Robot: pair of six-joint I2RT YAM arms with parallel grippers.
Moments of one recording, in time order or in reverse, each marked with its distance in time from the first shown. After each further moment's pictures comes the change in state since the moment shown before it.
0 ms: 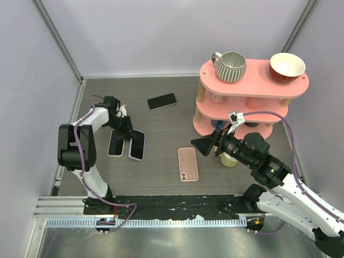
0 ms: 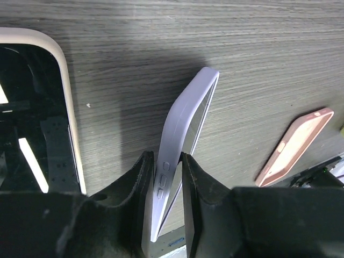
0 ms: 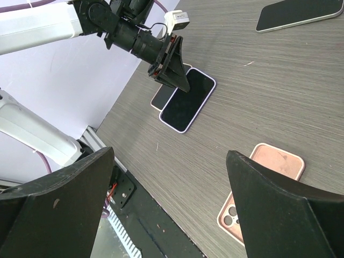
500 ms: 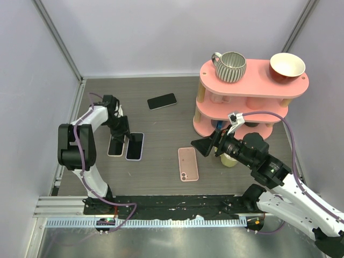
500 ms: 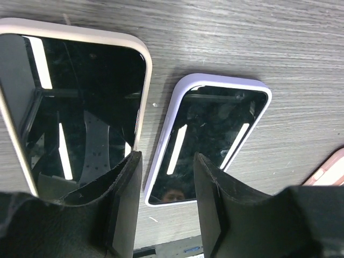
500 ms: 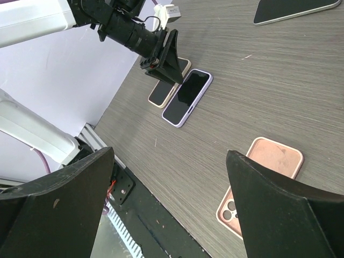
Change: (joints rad) left arm 0.008 0.015 0.029 -0.043 -0.181 -0.003; right arm 0.000 -0.001 0.000 -0.025 0.000 0.005
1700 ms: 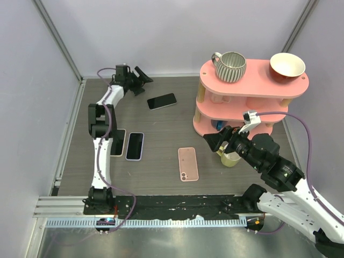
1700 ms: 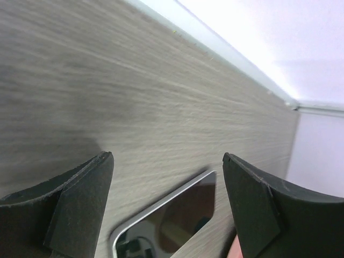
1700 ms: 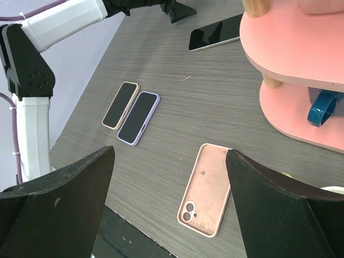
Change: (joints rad) left arm -0.039 0.760 0.967 0.554 0.158 -0.539; right arm 0.000 -0.042 0.114 -0.209 0.238 -0.074
